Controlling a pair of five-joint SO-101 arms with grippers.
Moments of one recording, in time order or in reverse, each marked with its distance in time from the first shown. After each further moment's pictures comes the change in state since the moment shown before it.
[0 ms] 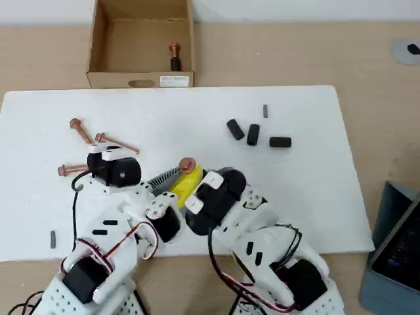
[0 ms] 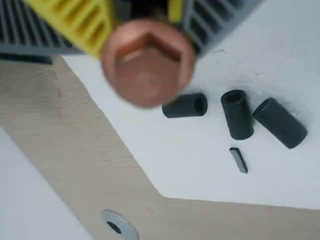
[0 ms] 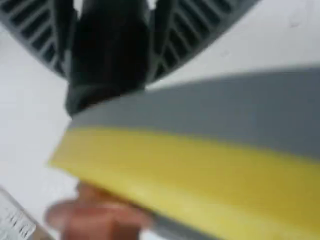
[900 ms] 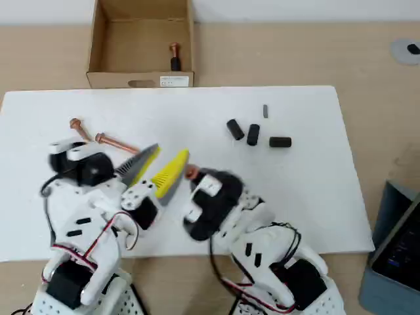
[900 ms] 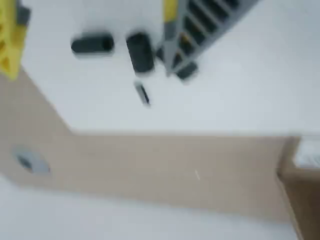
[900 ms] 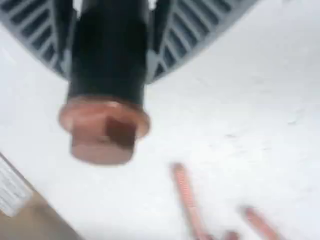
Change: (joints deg) left arm -12.9 0.3 -8.6 4.7 -8.6; right arm -1.8 0.0 0.6 -3.0 -0.4
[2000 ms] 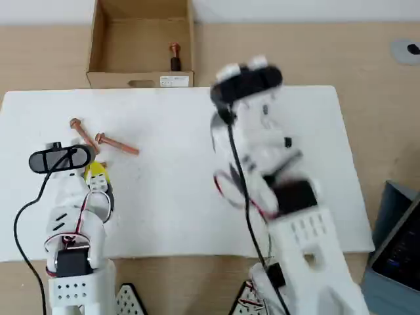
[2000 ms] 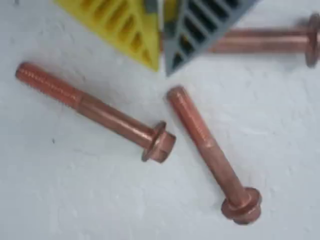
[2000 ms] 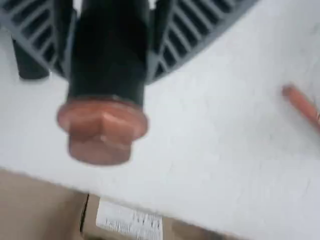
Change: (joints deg) left arm -33.2 0.1 22.1 0.1 -19.9; right arm 16.5 59.3 -38.3 -9.8 -21.1
